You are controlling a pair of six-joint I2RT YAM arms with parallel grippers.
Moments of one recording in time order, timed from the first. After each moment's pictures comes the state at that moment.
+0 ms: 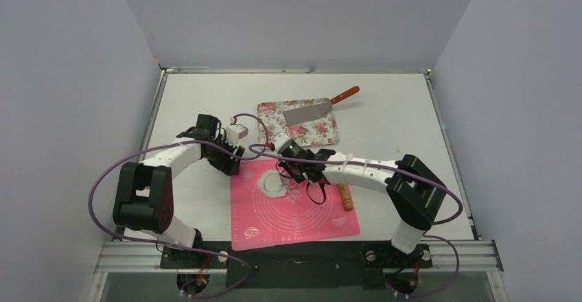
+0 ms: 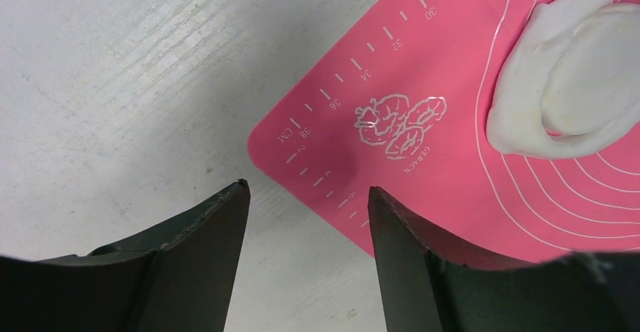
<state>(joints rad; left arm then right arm) -0.16 1.55 0.87 -0.51 0.35 0.38 0.96 1.70 1.09 -0.35 0.26 0.04</state>
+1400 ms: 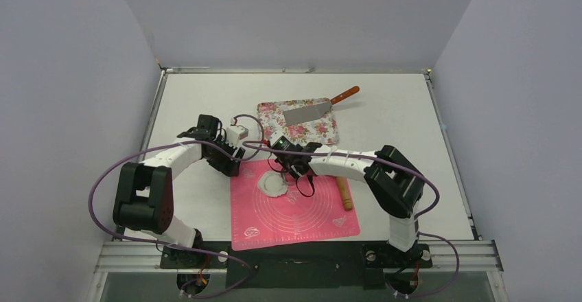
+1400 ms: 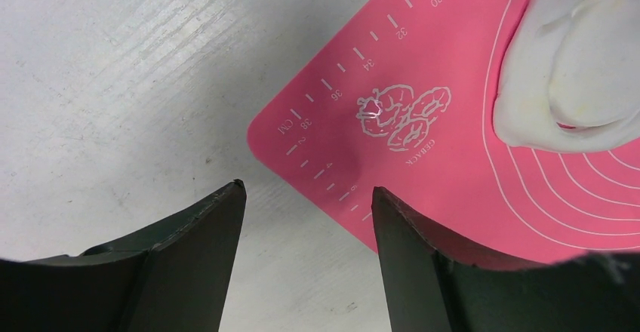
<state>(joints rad) -0.17 1.54 0.87 -0.54 0.32 0.38 0.94 1.88 1.22 -0.43 0.34 0.04</state>
